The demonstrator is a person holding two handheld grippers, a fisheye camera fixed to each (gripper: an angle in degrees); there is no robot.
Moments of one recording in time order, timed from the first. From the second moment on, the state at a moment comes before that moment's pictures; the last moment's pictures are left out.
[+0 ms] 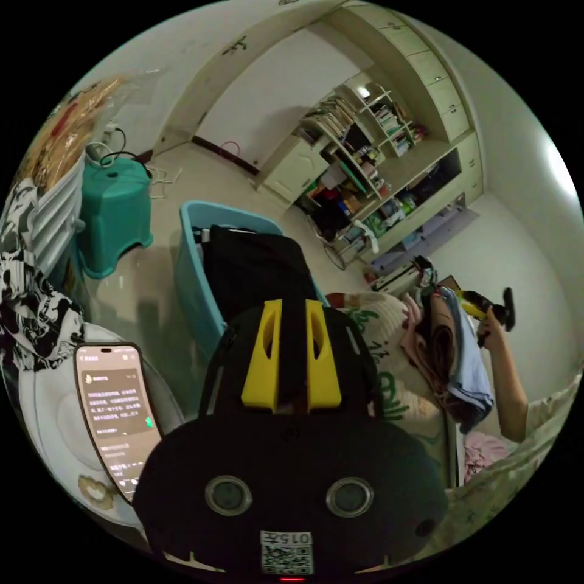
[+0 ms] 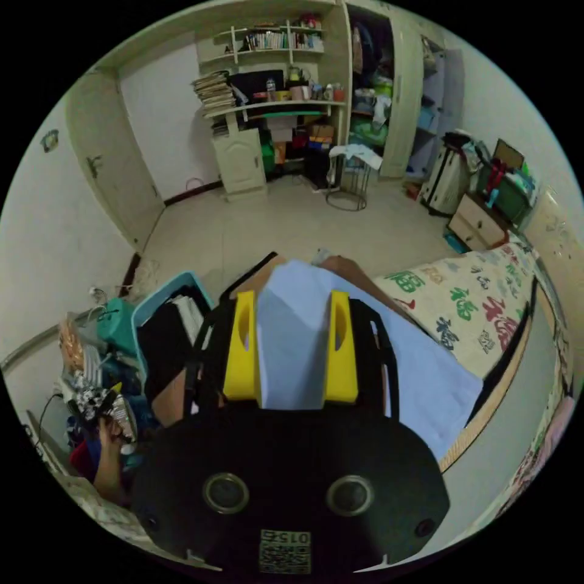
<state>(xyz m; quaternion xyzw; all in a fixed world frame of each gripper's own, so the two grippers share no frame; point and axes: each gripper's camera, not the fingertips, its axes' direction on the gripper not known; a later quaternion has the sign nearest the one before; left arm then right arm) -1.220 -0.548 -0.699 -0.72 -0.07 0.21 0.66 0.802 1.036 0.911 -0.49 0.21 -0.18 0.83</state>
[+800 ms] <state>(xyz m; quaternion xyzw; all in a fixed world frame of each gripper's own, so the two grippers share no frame) -1.096 -0.545 -0.670 -0.77 0.10 0.15 0.61 0.693 0.801 0.656 -0.35 0.18 -0.14 0.91</state>
